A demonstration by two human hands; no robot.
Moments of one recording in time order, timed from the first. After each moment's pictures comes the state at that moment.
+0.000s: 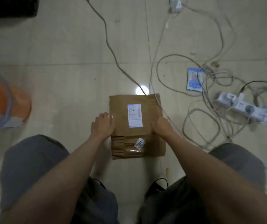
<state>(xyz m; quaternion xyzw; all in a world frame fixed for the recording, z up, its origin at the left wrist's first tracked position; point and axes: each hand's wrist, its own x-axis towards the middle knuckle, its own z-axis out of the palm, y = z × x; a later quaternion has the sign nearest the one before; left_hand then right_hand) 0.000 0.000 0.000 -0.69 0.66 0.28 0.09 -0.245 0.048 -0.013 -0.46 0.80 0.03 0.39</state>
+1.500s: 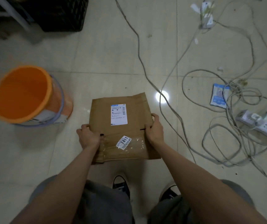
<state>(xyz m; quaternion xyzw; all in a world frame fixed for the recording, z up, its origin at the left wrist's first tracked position) 0.123 0.014 0.129 -0.89 0.33 0.28 -0.12 -0.108 0.019 0.102 -0.39 0.76 -0.23 0.47</state>
